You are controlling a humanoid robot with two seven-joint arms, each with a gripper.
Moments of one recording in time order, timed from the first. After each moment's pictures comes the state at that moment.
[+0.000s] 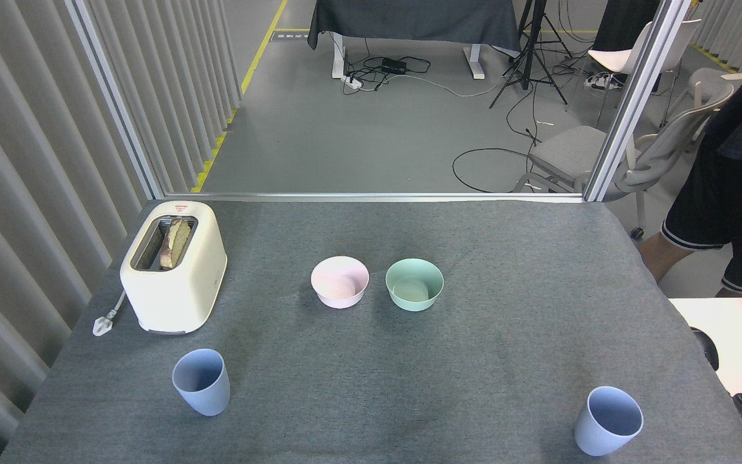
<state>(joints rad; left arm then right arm) 0.39 0.14 -0.13 -1.51 -1.36 0.08 0.47 0.51 -0.01 -0.08 -1.54 1.50 -0.13 -0.46</state>
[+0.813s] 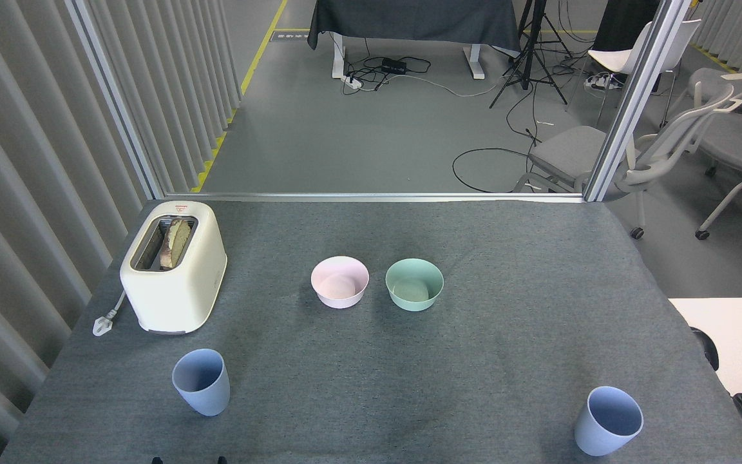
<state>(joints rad) 0.30 0.13 -0.13 -1.42 -1.36 0.09 0.47 0.51 0.00 -0.07 -1.53 1.50 -0.12 -0.47</state>
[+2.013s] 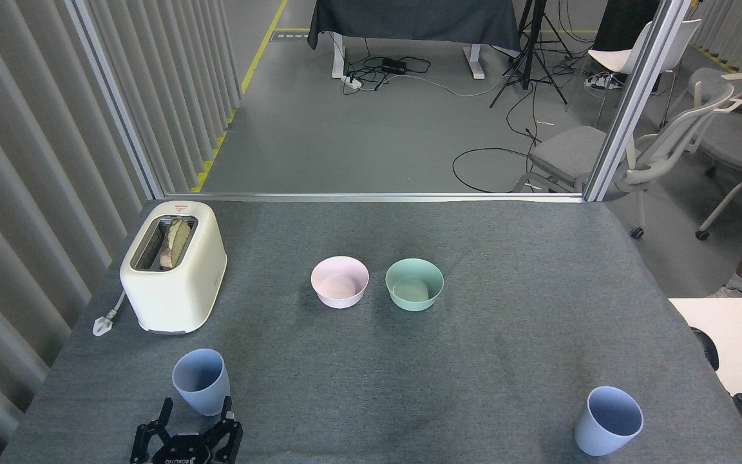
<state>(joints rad) 0.00 0.13 -0.13 -1.12 -1.36 0.08 0.46 0.51 0.01 -0.05 -1.52 1.51 -0.12 -0.46</state>
